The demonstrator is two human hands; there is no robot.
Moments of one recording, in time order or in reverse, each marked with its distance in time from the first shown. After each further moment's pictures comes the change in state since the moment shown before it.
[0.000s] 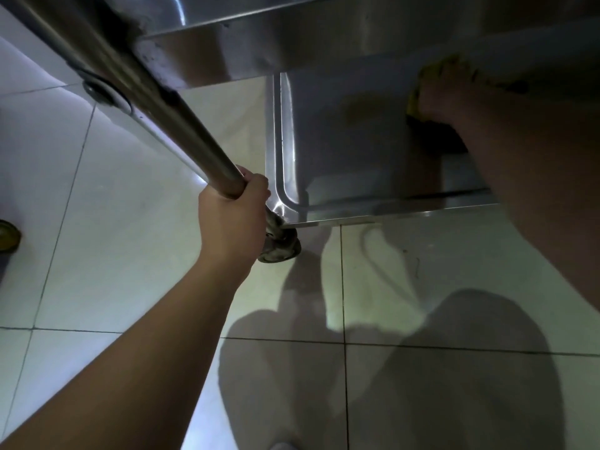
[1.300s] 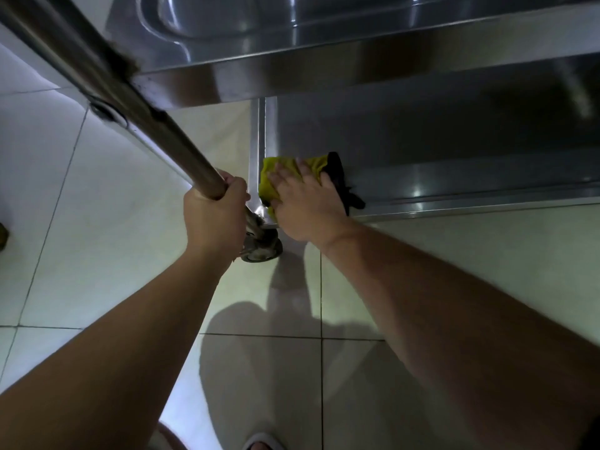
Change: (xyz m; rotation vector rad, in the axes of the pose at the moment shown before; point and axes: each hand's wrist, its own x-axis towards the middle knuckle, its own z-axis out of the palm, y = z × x) left_hand 0.000 -0.002 0.006 0.034 0.093 -0.012; right_hand -0.163 -0.111 0.094 -0.028 0.054 -0.542
